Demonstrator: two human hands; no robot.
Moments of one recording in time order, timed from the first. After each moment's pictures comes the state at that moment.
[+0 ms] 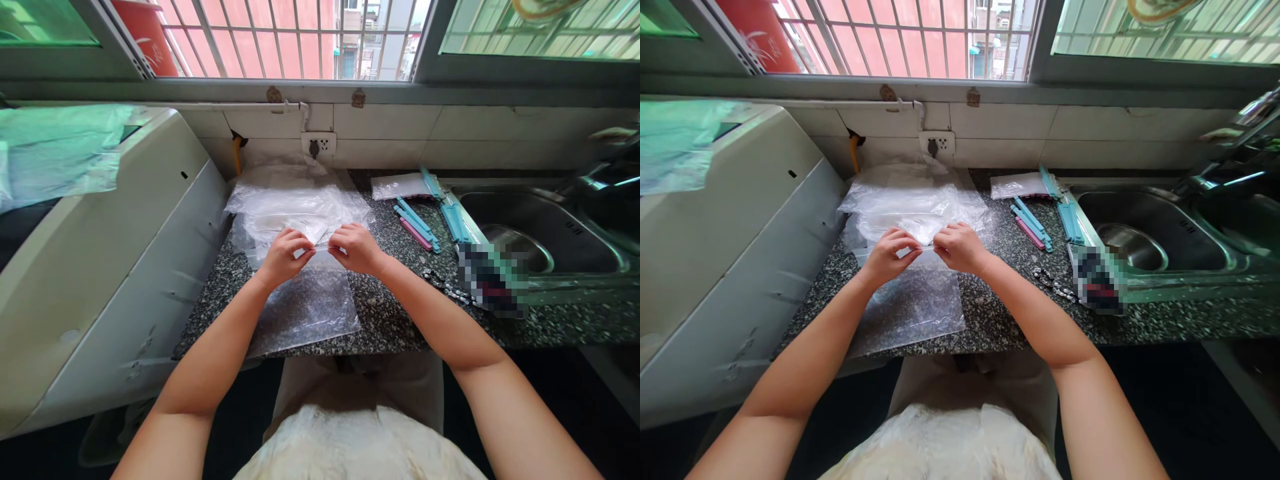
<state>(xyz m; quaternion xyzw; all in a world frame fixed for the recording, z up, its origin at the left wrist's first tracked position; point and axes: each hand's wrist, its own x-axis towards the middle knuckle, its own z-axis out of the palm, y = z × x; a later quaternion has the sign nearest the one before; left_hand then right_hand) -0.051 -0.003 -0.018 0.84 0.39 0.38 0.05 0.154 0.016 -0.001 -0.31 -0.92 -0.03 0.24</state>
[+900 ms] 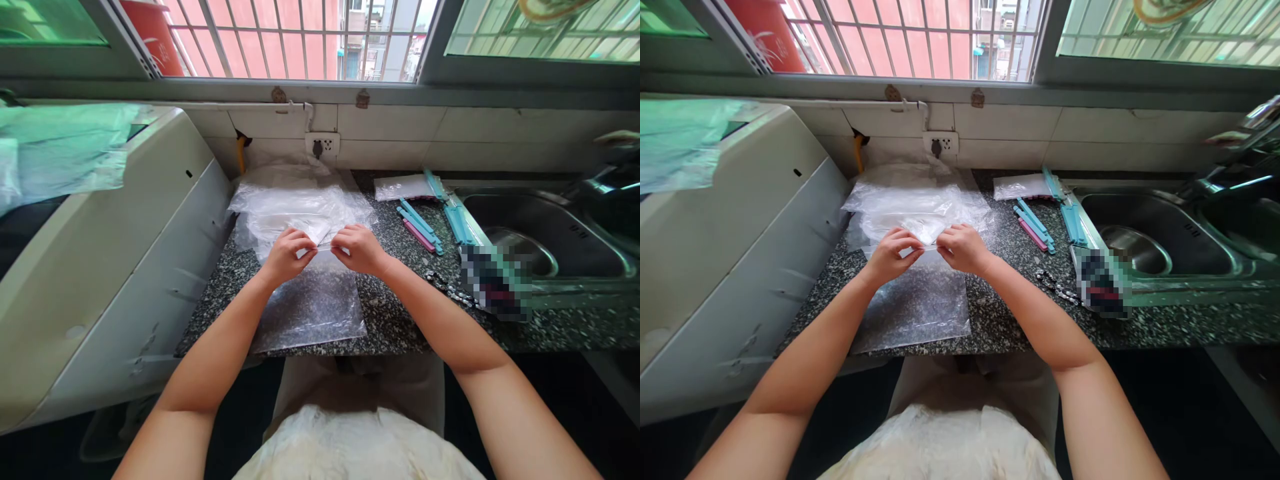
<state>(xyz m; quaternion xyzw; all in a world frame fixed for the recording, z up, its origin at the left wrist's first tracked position) -0.052 -0.002 -0.018 0.84 0.39 0.38 0.04 0.154 0.016 -0.002 -0.31 -0.92 -0.02 0.24</state>
